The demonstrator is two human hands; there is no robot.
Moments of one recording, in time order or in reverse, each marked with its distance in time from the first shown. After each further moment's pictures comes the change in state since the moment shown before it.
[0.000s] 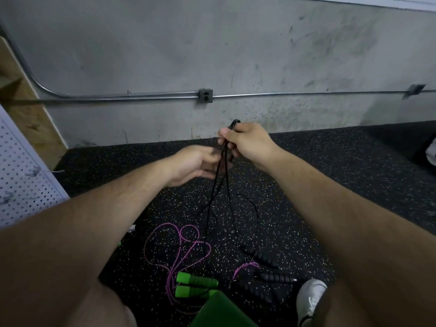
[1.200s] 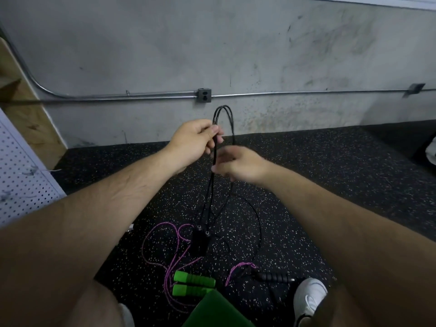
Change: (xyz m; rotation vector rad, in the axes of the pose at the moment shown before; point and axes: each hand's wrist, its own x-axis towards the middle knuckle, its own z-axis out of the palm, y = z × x) left_hand 0.013 0.024 0.012 0.169 0.408 0.275; right_hand -0.021 0.026 -0.003 -0.287 -0.305 0.044
